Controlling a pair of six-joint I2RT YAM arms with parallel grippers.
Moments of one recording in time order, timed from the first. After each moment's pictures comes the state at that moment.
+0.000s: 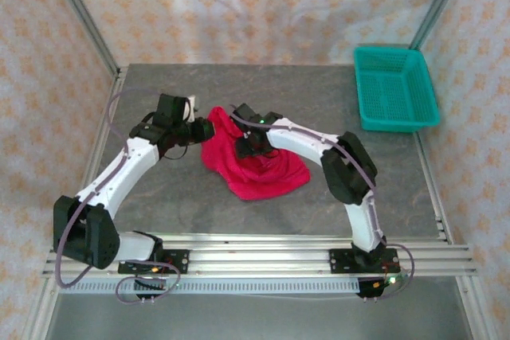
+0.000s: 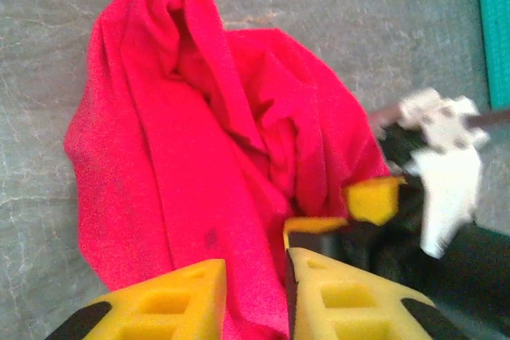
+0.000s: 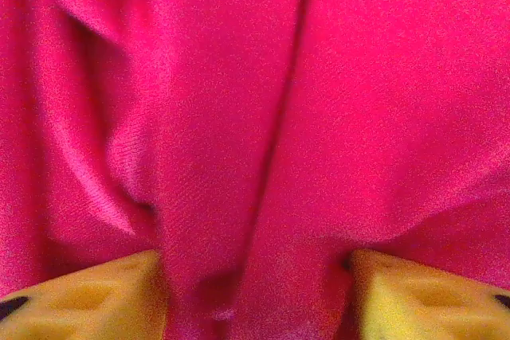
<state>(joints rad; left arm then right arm) -0.24 1.32 1.04 -0.54 0.25 -0.51 0.78 2.08 1.63 -0.78 0.09 0.47</state>
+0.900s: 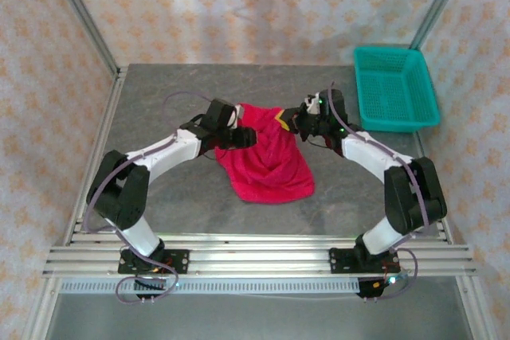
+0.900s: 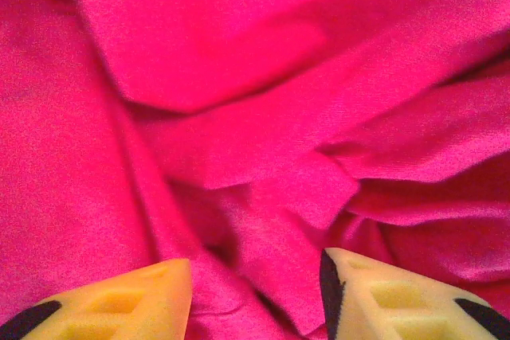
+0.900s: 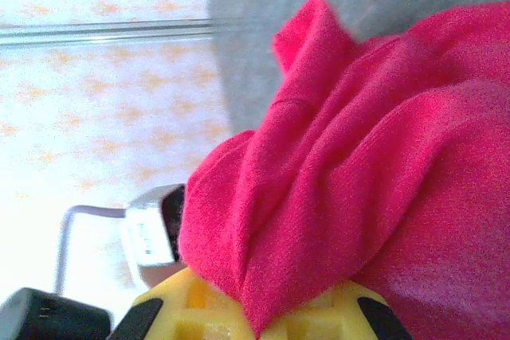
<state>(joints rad) -0.48 1.67 1.13 -0.28 0.28 -0.60 0.33 1.58 0.96 0.19 -0.69 1.29</state>
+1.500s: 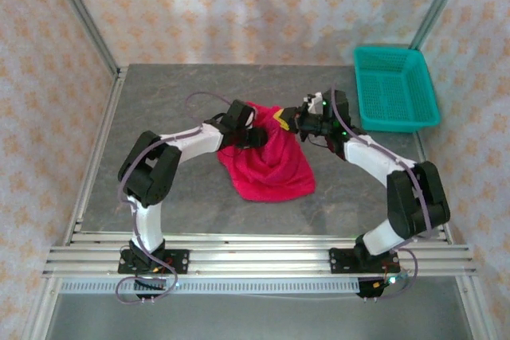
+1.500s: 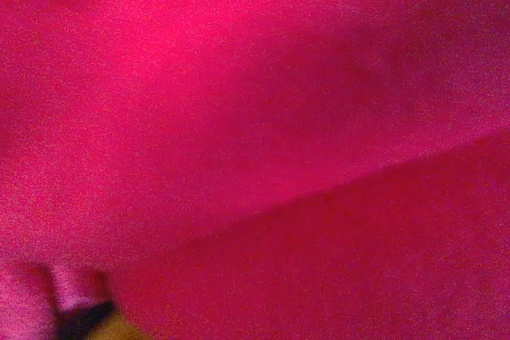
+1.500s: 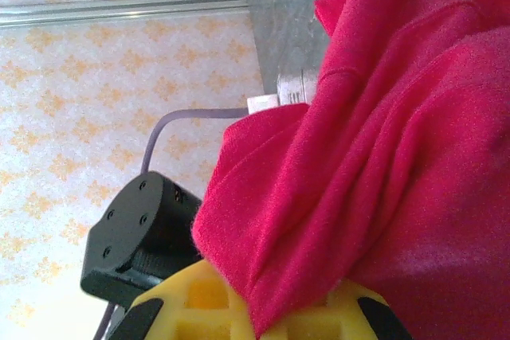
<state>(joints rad) -0.52 1.94 1.27 -0.23 0.24 -0.64 0.32 1.51 0.93 0.17 -0.75 1.30</state>
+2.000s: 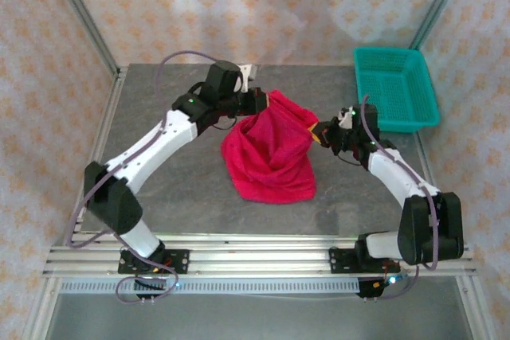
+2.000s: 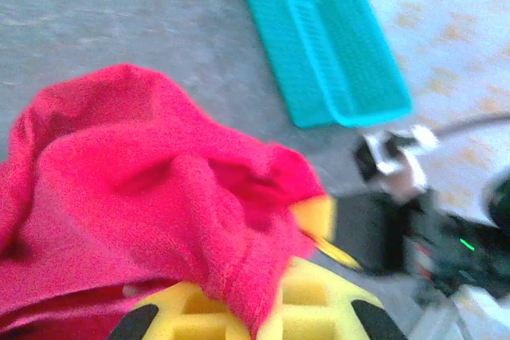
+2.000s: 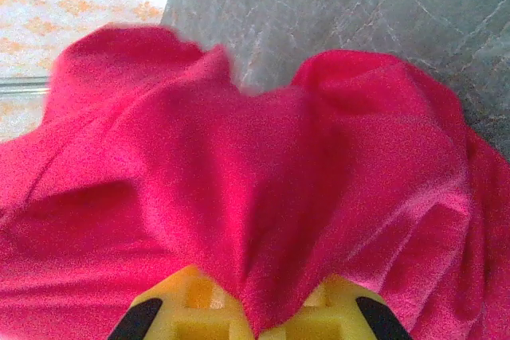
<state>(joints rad) -0.54 1.61 1.56 -0.52 0.29 -0.58 0.09 1.33 0.79 -0.14 -0.64 0.99</state>
